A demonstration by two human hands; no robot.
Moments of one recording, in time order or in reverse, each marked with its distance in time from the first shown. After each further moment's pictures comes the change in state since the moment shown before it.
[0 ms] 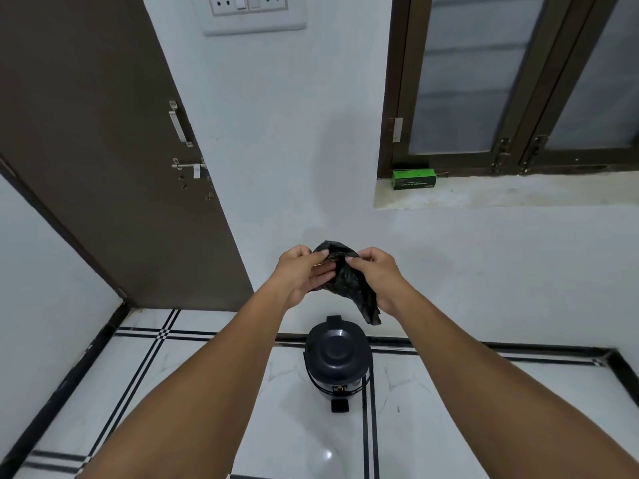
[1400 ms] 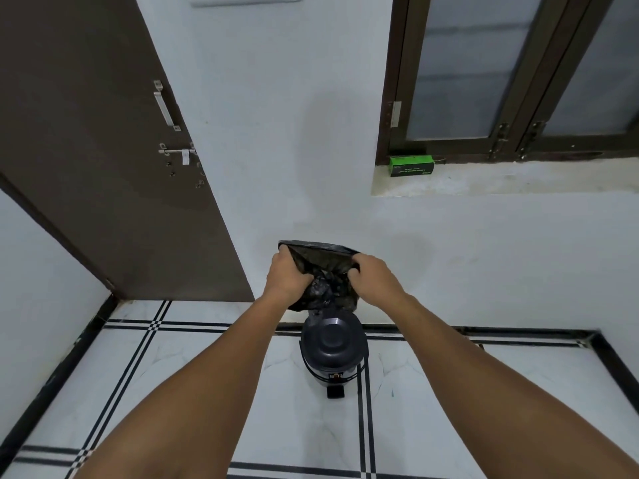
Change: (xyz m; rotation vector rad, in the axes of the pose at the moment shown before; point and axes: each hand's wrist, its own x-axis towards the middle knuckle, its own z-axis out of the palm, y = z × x) left_hand 0.020 -0.030 -0.035 1.013 0.221 0.253; right_hand 0.012 0.030 0.004 -1.013 0.024 -0.270
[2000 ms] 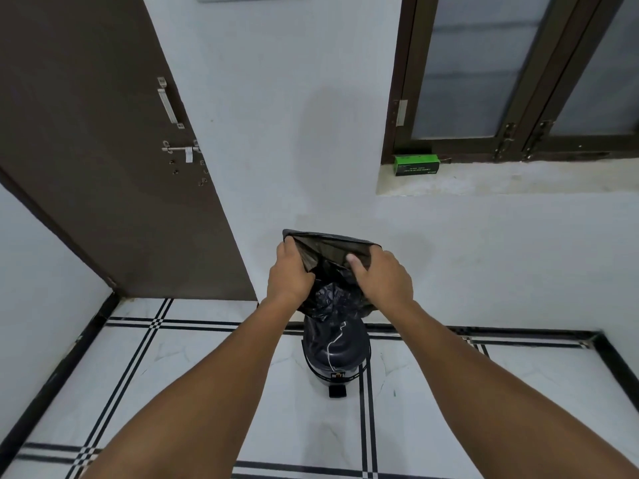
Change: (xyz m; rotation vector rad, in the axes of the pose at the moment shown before) left_hand -0.001 -0.002 0.000 0.146 0.074 0.075; right_hand -0.008 -0.007 0.002 -0.155 0.198 0.100
